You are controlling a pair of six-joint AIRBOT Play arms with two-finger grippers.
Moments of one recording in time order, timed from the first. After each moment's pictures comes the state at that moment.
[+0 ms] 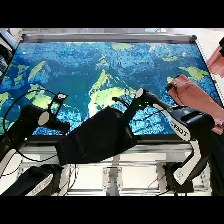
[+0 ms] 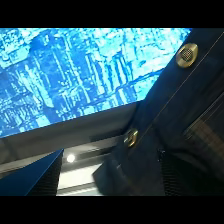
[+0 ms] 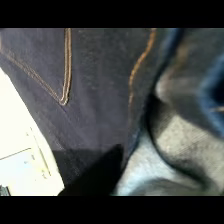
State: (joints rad) left arm -0.35 -0.86 0.75 1.72 -1.29 -1.57; right arm 0.41 -1.84 1.25 -0.79 1.42 0.77
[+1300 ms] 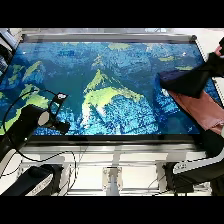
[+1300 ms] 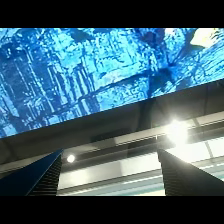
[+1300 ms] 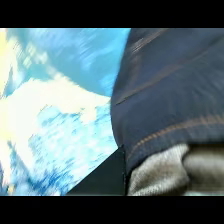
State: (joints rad) left arm -0.35 -0.86 0.75 1.72 -1.29 -1.57; right arm -0.59 -1.65 2.03 -1.01 1.64 1.40
